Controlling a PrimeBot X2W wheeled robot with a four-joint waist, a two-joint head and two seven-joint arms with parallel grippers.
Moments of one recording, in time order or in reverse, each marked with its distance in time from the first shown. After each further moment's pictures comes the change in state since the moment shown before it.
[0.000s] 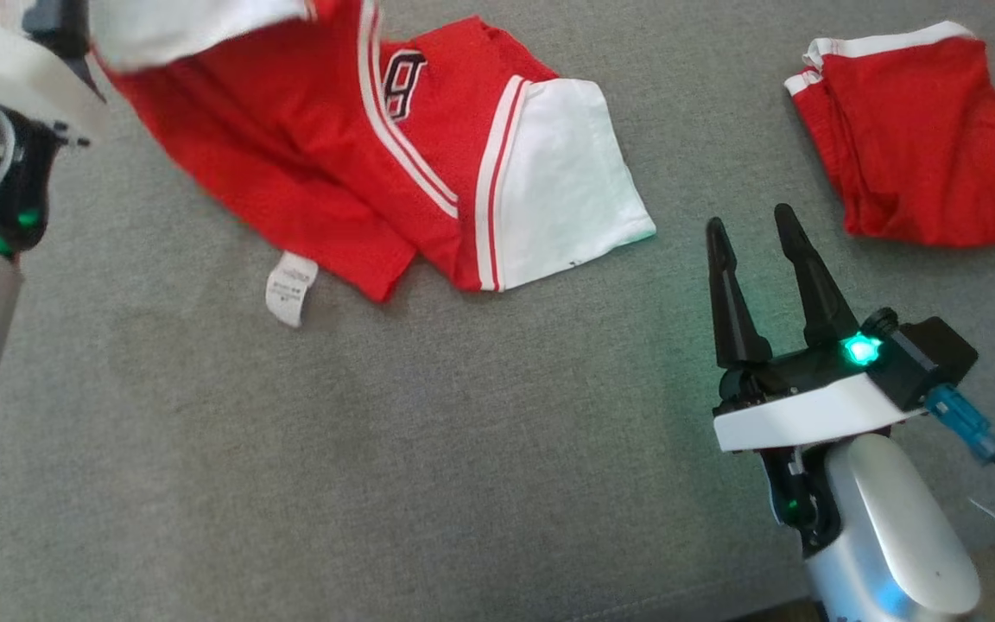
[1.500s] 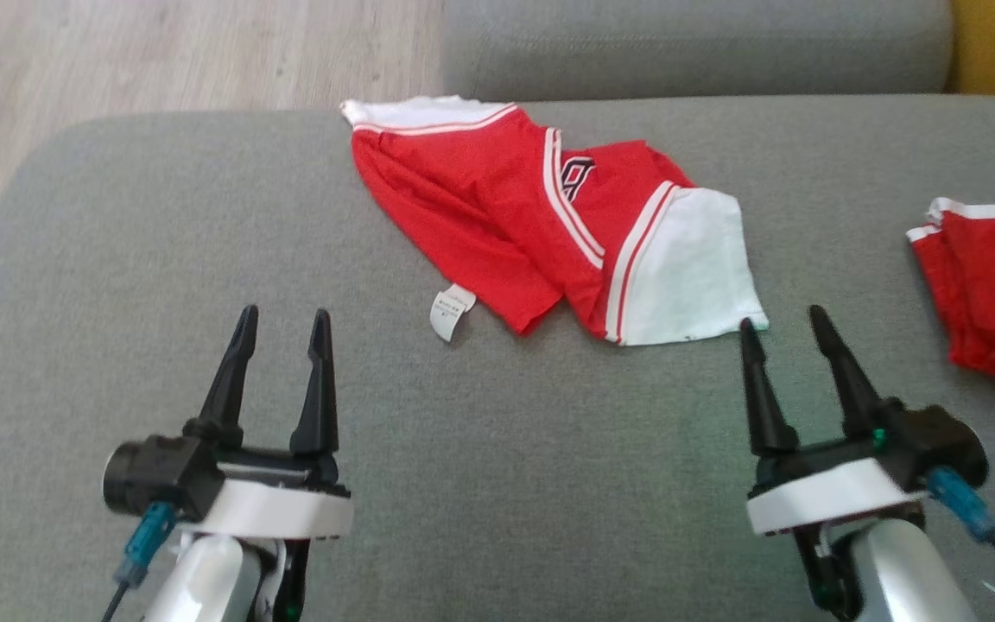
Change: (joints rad) left arm 0.882 -0.304 0.223 -0.514 0.386 0.149 -0.235; right arm 0.170 0.001 -0.106 0.012 -0.164 0.000 0.000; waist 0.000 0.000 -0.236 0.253
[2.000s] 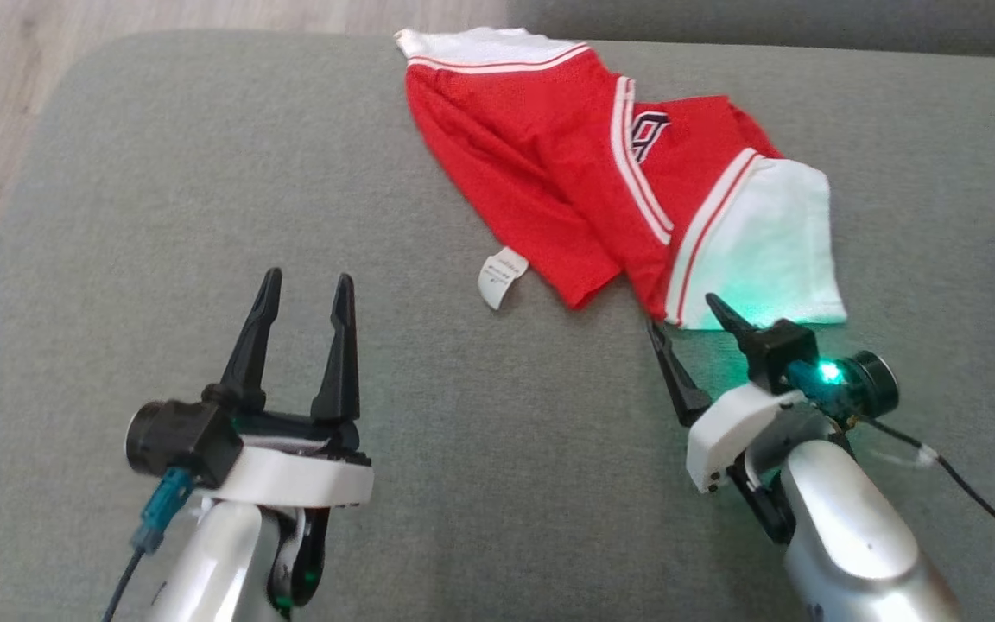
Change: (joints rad) left arm -0.060 -0.072 0.038 0.042 0.049 -0.076 0.000; right arm -0.270 -0.002 0.137 0.369 -0.132 0.000 0.156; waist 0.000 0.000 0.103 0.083
